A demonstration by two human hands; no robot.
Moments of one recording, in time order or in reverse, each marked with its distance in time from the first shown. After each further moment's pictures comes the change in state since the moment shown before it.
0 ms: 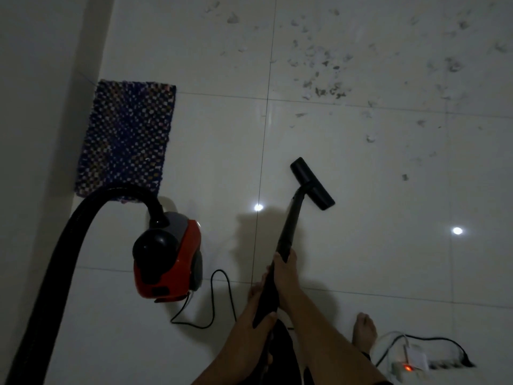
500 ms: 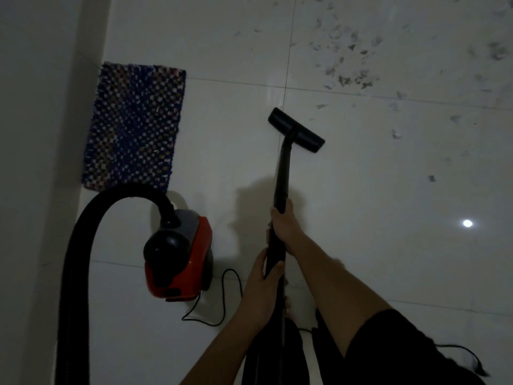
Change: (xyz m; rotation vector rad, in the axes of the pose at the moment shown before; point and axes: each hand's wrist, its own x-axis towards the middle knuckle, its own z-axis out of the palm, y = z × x) left_hand 0.069 0.056 -0.045 -0.330 0.113 -0.001; right_hand 0.069 -0.095 0.081 -0.315 -0.177 -0.051
